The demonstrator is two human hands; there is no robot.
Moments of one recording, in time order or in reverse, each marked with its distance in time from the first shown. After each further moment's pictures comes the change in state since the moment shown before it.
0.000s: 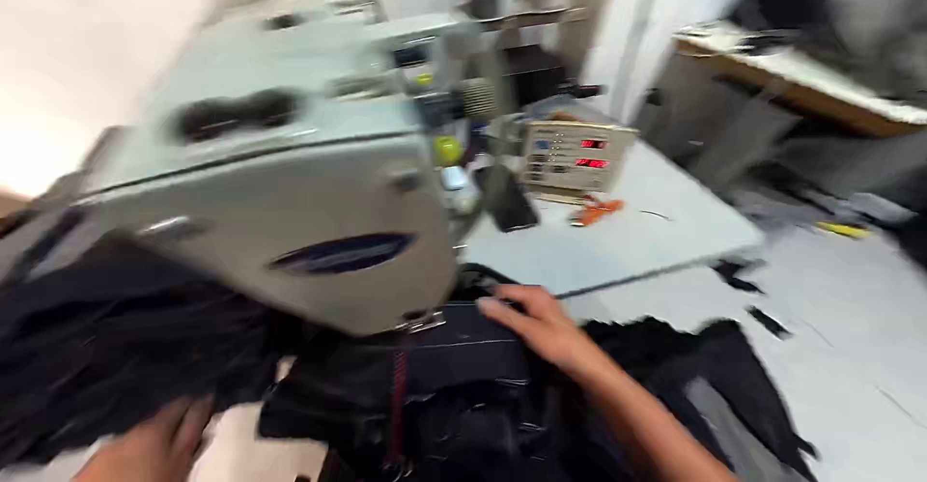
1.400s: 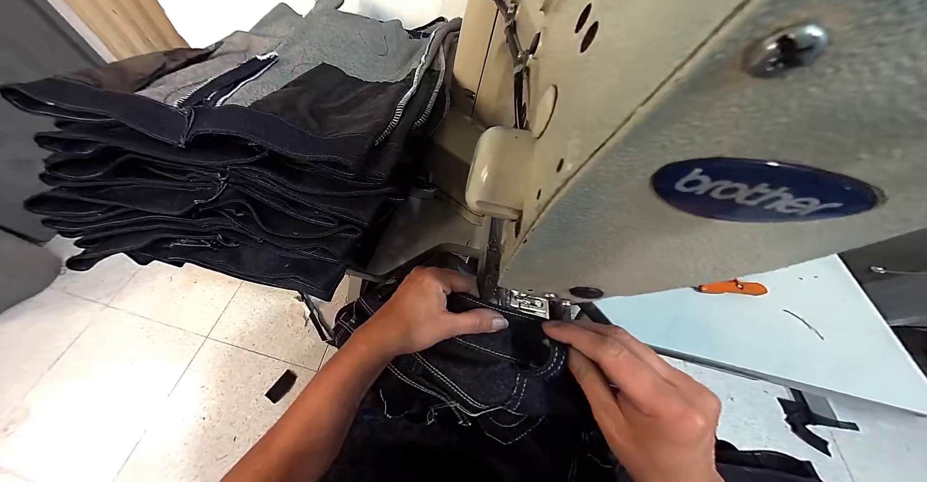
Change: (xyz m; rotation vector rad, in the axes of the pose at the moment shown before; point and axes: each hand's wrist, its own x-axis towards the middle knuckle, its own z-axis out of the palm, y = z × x) left_hand 0.071 0.097 0.082 -0.774 -0.073 0.469; right_hand -0.021 -0.070 0.035 -0.441 0.111 -0.617
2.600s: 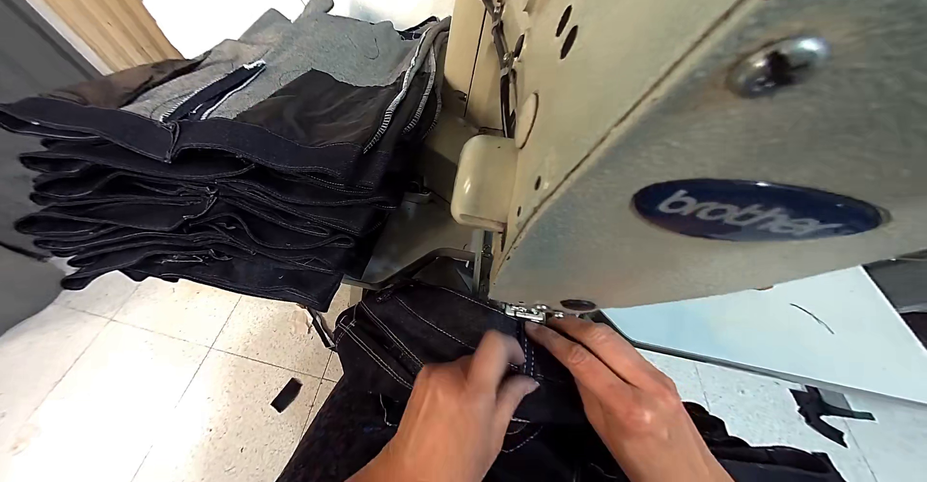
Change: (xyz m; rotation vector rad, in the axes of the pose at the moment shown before) left_hand -0.046 0.042 0.068 0.357 0.391 0.224; right_hand -0.006 0.019 0.003 -0.184 -0.130 -0.143
